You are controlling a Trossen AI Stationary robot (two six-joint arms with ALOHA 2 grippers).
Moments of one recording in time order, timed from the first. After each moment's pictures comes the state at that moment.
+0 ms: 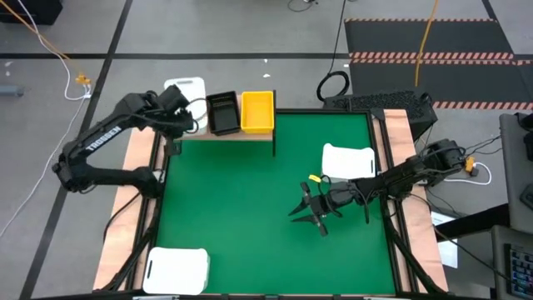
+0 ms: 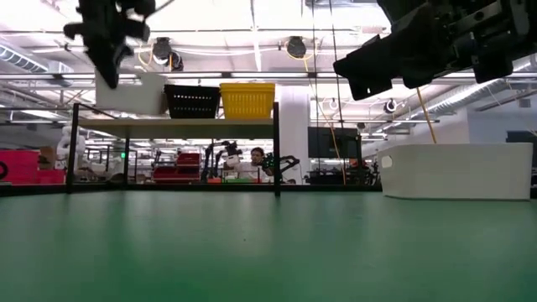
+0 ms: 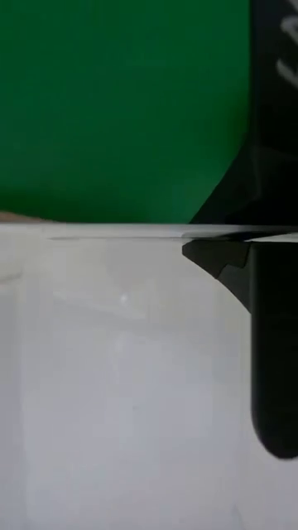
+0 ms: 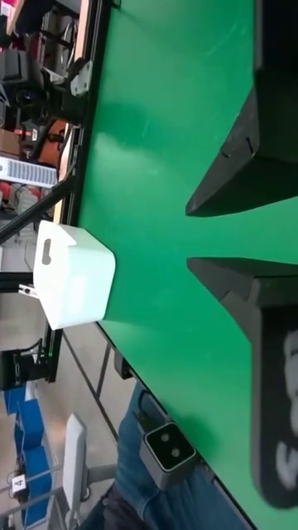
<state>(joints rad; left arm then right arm) 0.72 1.12 1.24 -1.39 -0.08 0.60 0.25 1.46 0.44 0.79 -0.11 -0.01</state>
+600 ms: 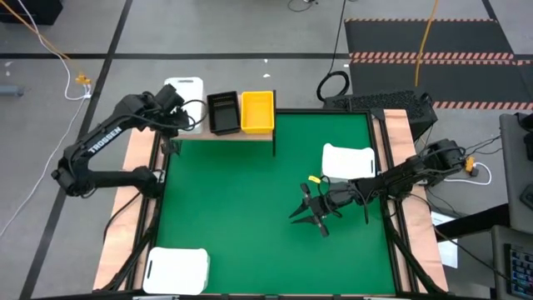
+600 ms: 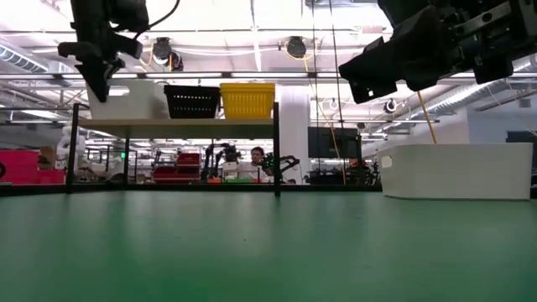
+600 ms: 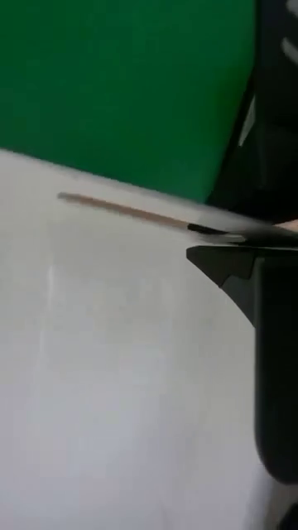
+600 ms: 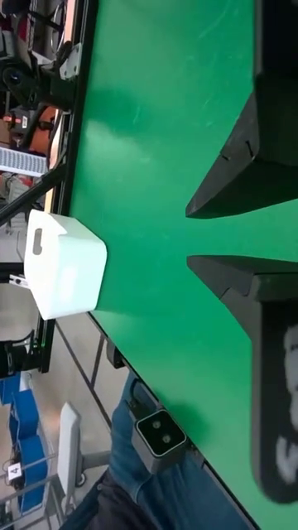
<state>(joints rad) 0.84 1.08 1.14 -1.34 -0.13 0.65 0.25 1.46 0.44 0.76 -0.14 0.00</state>
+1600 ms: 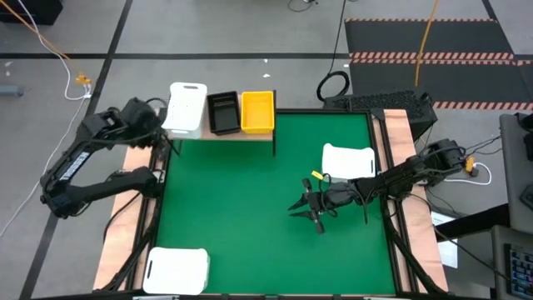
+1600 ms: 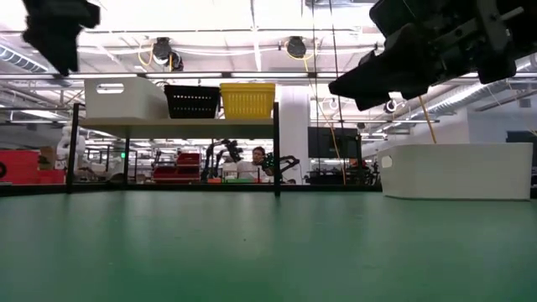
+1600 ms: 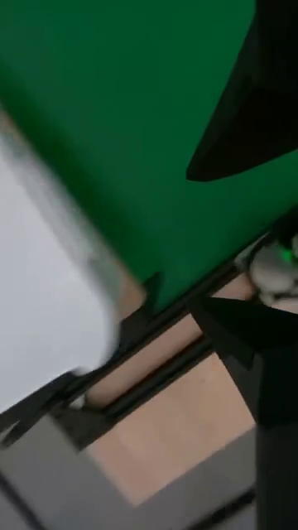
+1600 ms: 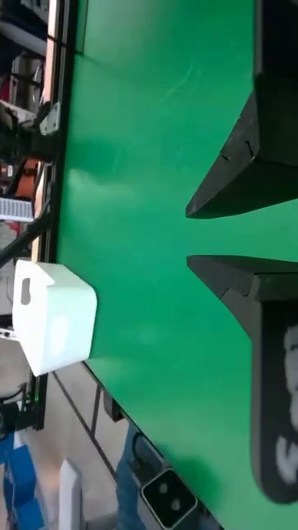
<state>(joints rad) 0.80 0.77 1.14 -1.49 -0.09 -0.07 0.25 1.46 0.44 0.73 0.00 0.04</state>
